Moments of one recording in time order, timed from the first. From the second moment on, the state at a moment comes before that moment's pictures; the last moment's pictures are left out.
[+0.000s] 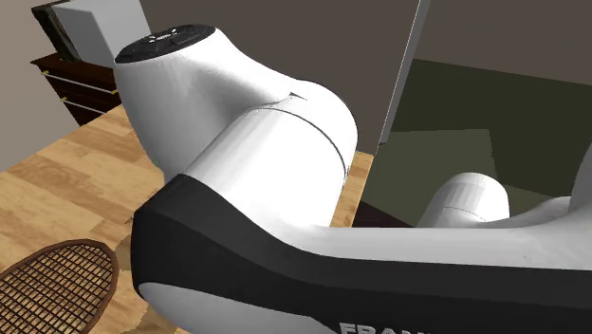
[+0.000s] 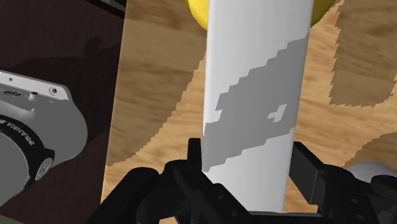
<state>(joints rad) -0.06 -0.86 0.65 -2.62 0.49 1.82 1.43</state>
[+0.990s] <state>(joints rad) -0.18 -0.59 1.10 -2.25 0.55 1.88 1.81</state>
